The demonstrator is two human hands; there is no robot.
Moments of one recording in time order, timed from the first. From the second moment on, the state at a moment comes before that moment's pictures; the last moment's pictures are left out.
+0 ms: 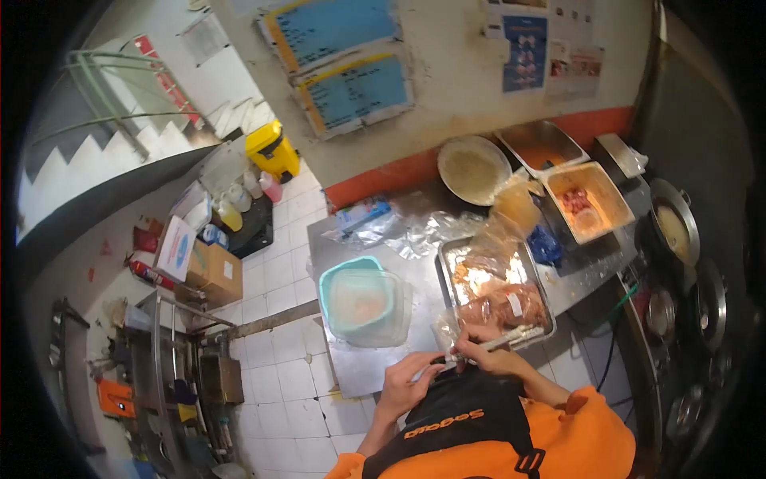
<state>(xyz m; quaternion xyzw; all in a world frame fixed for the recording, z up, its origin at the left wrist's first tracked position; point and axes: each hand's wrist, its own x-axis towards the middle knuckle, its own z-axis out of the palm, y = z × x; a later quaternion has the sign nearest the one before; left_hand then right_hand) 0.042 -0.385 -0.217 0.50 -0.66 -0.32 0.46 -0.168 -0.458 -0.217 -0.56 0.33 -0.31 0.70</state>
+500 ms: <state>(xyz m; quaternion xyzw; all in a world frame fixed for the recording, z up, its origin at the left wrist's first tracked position) 0.043 -0.403 -0.310 0.43 -0.49 -0.68 0.35 -0.198 -0.447 -0.241 -0.78 0.32 -0.25 0.47</state>
